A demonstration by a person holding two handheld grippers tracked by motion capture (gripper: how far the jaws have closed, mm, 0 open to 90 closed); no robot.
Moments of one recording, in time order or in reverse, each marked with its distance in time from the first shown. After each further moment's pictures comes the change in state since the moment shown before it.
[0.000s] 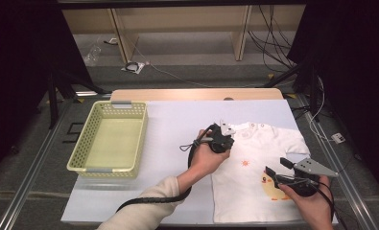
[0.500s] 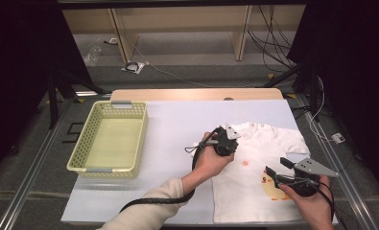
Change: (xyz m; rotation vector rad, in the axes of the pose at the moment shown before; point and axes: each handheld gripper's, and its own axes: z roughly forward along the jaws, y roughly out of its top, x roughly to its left) left arm -0.011 -0.001 0.010 0.017 -0.015 0.039; right arm 0.000 0.000 0.000 0.000 -0.001 -0.004
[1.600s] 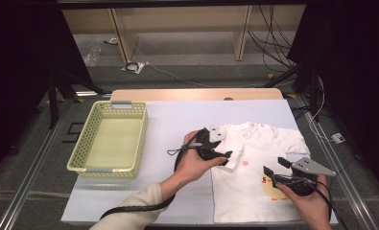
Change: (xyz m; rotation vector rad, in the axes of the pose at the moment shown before) left arm 0.029 -0.031 -0.050 -0.048 0.025 -0.018; right arm 0.005 0.003 0.005 -0.004 0.014 -0.006
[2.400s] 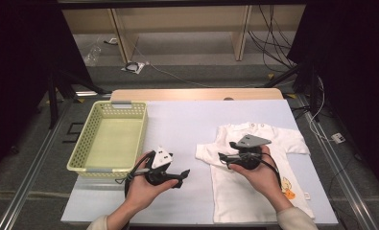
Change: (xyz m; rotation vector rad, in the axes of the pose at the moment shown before) left arm 0.026 -0.096 -0.092 -0.049 0.038 -0.095; right arm 0.067 0.060 0.115 0.117 0.196 -0.163
